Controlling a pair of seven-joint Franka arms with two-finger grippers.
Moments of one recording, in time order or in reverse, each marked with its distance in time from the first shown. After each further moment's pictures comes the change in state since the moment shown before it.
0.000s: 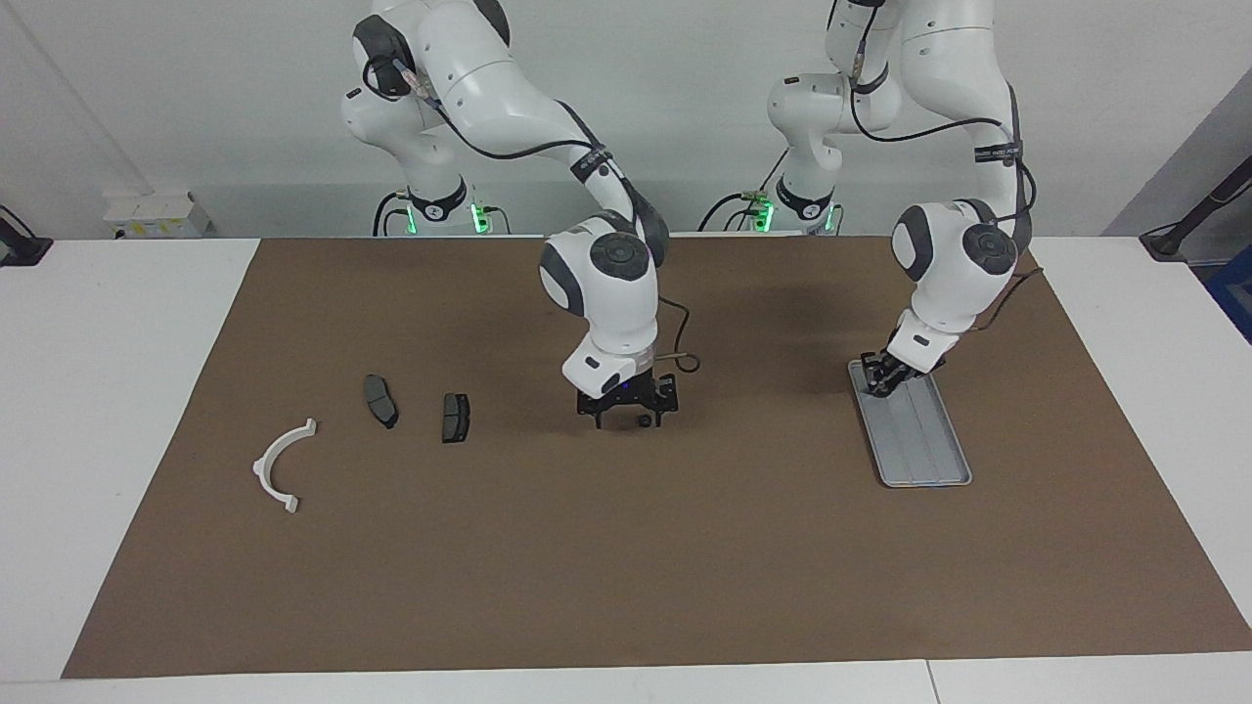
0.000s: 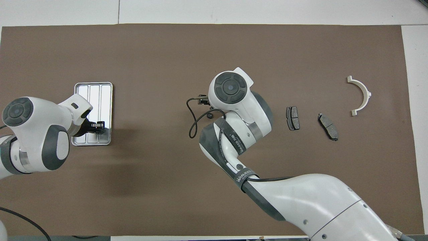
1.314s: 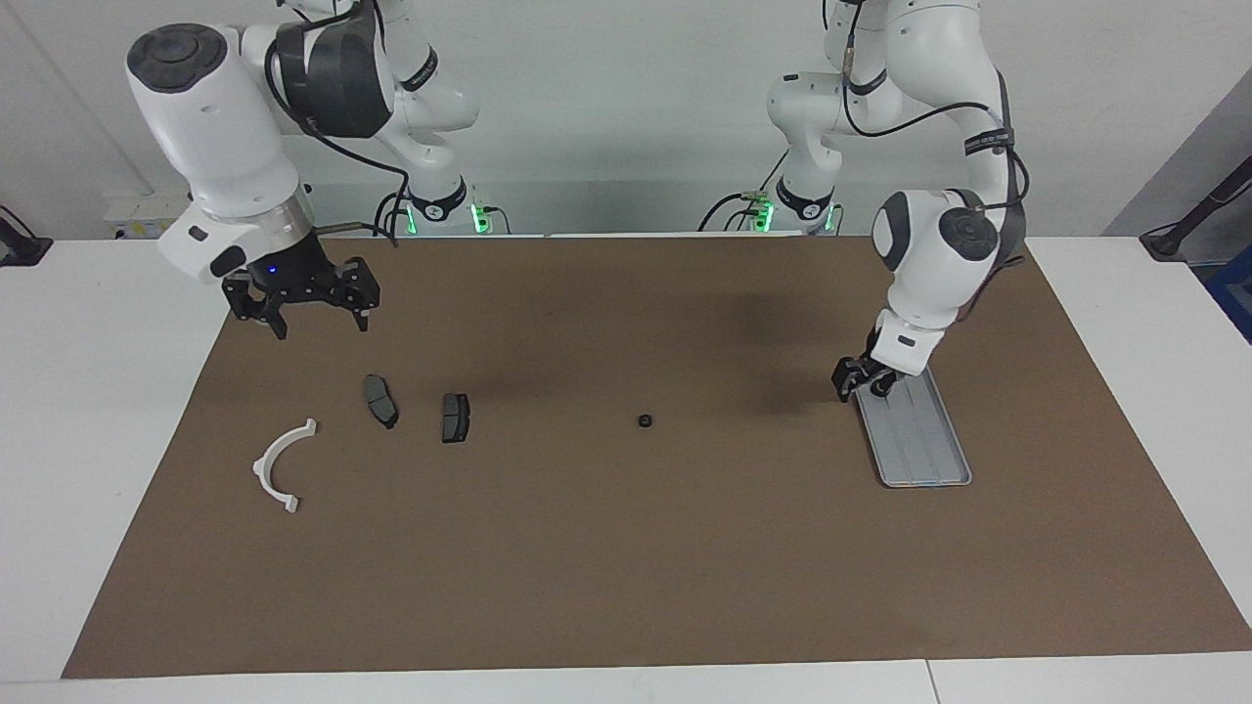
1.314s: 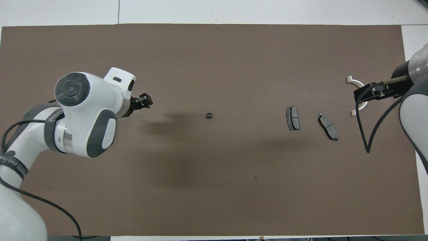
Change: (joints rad) left arm -0.310 0.068 -0.019 0.284 -0.002 -0.119 -0.661; right arm -0.504 -0.462 -0.004 -0.022 0.001 -0.643 -0.691
